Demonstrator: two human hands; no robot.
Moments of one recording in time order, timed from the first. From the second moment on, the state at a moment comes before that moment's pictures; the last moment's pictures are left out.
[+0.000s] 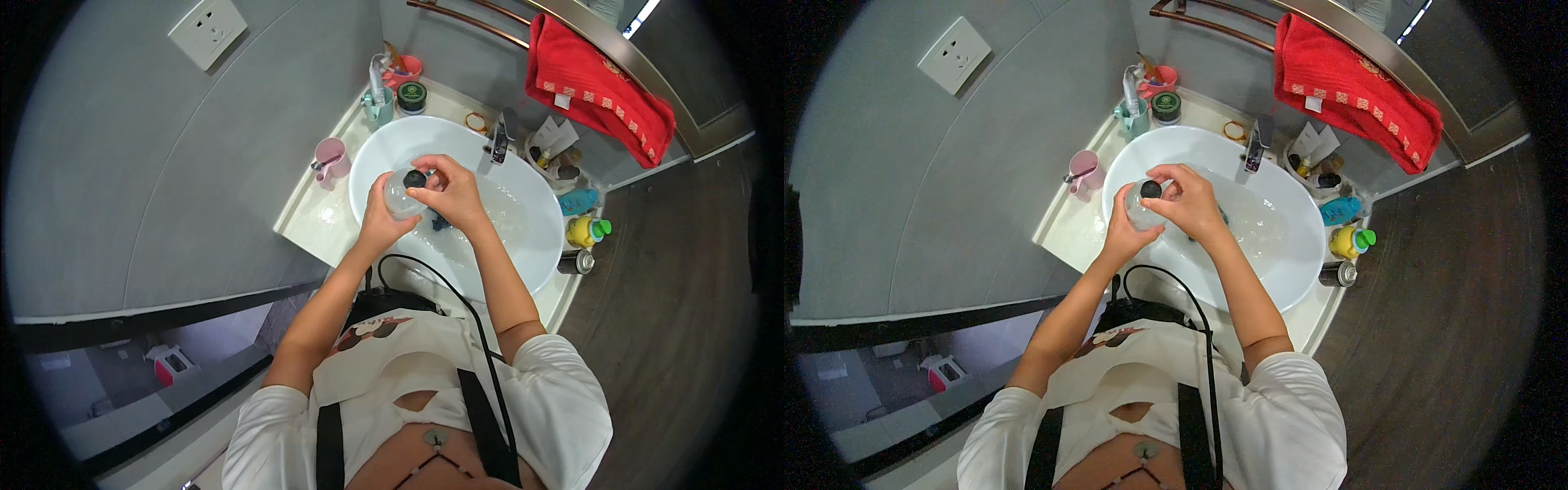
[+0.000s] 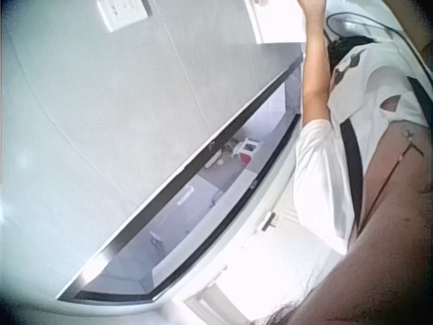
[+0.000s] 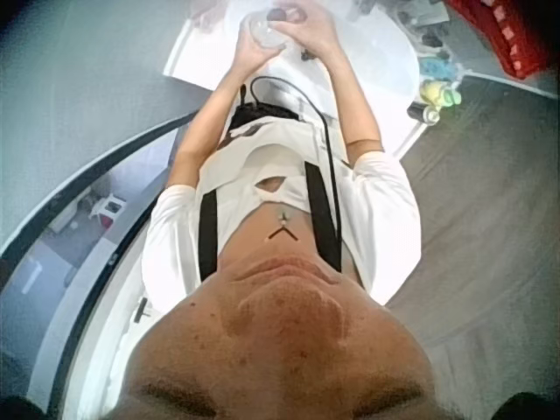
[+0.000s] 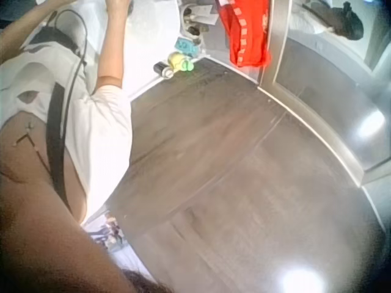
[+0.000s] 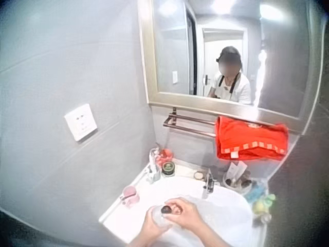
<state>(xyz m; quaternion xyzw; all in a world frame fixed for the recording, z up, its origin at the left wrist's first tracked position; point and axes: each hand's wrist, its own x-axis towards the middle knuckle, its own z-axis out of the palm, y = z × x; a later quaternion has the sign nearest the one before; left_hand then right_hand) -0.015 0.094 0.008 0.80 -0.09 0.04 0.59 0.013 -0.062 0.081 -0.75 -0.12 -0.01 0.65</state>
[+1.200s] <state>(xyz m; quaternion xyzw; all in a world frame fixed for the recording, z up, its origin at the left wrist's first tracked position) 0.011 0.066 0.033 0.64 0.01 -0.11 0.76 0.000 -0.092 0.060 -0.74 -0.19 -0.11 0.63</state>
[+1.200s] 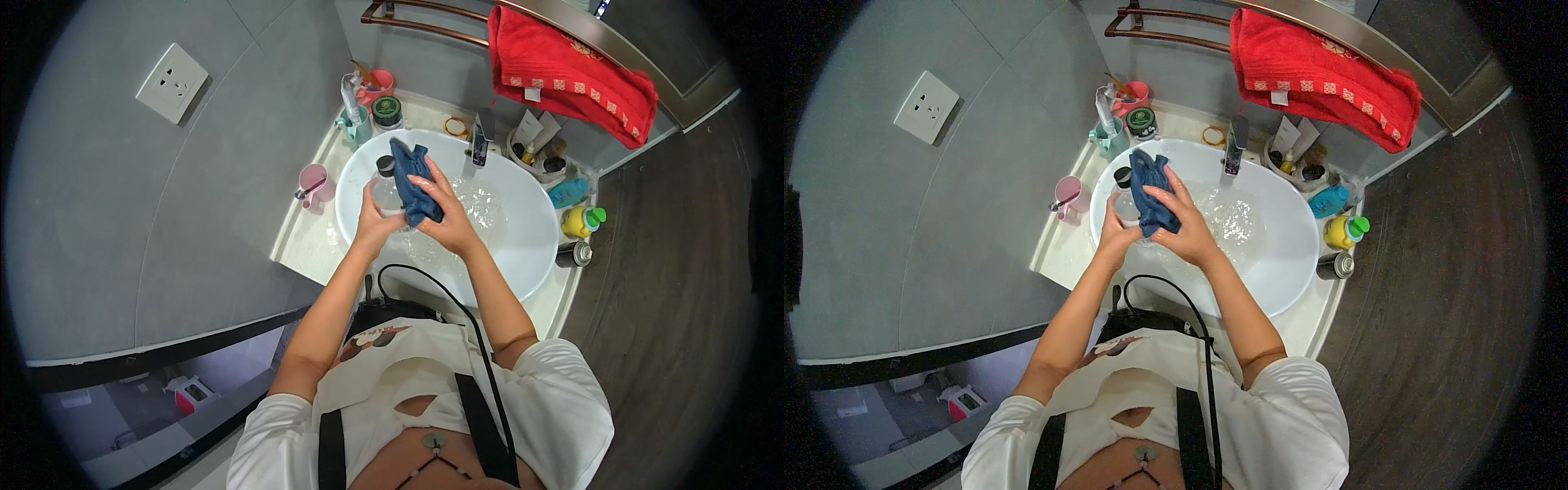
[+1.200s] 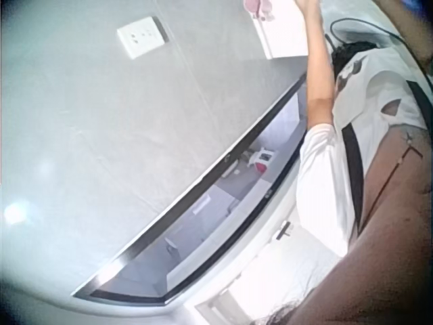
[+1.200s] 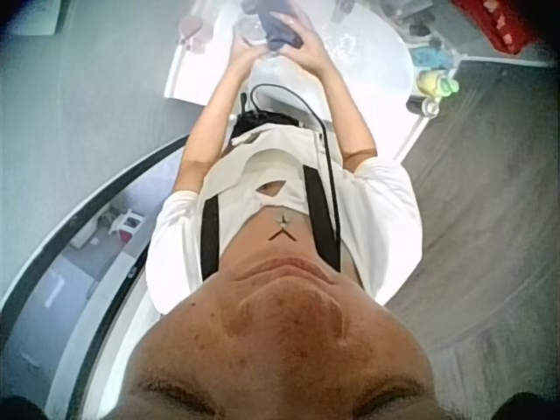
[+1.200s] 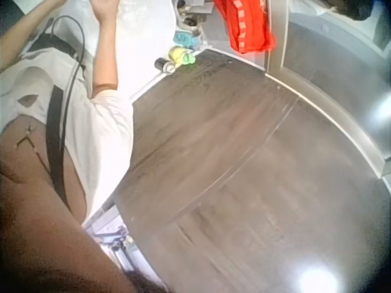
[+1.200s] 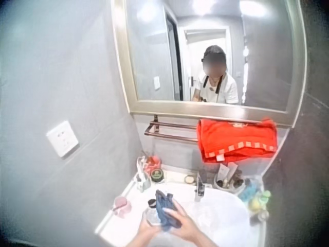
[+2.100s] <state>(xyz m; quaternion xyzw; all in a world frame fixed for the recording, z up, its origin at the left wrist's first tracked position) 0.012 0.038 0.045 0.69 -0.10 0.07 0.71 0.006 -0.080 -0.020 -0.26 0.09 0.19 0.94</state>
